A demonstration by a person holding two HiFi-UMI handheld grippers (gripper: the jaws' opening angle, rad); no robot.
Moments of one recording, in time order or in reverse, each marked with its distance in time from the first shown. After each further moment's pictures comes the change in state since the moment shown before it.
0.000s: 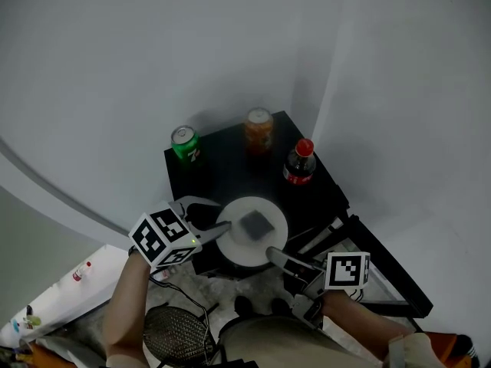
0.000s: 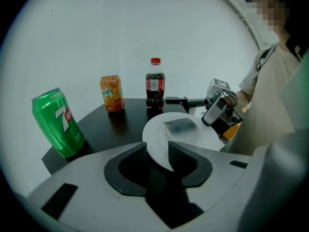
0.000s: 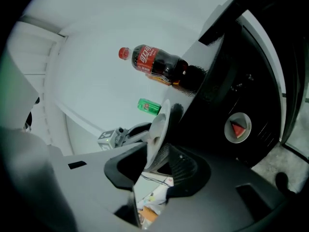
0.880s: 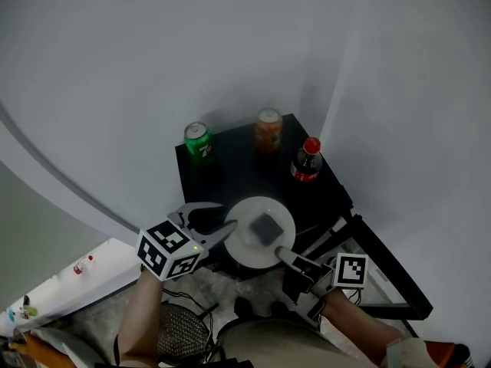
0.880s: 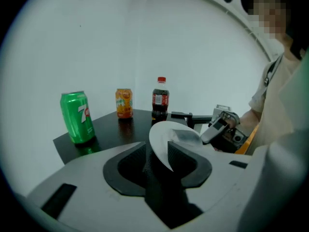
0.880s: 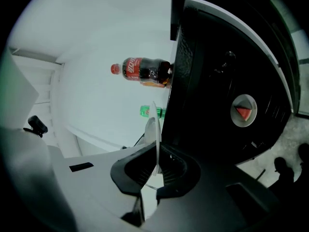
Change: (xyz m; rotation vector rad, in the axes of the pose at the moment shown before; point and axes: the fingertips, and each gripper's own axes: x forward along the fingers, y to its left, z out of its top) left arm -0.023 -0.014 0.008 -0.150 -0.205 0.136; right arm -0.009 -0.012 -0.011 0.219 -0.074 0.099
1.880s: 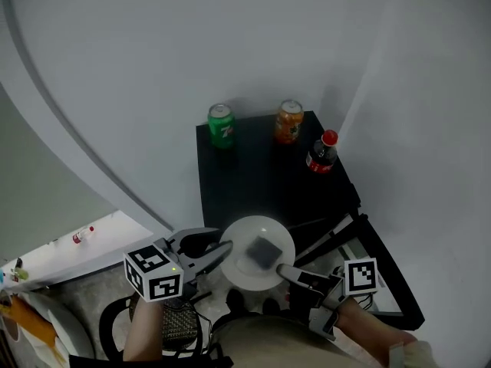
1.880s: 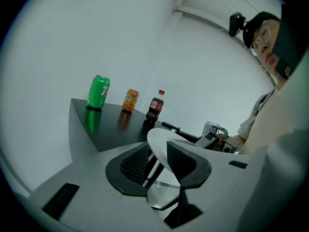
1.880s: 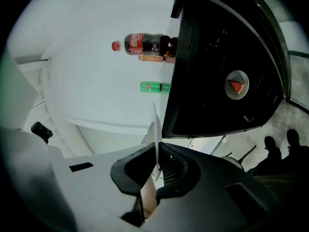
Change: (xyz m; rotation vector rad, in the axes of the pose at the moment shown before) left arm -0.060 -0.066 -0.038 -0.360 -0.224 0.003; right arm -0.034 0.023 -0.062 0.088 0.289 -0.031
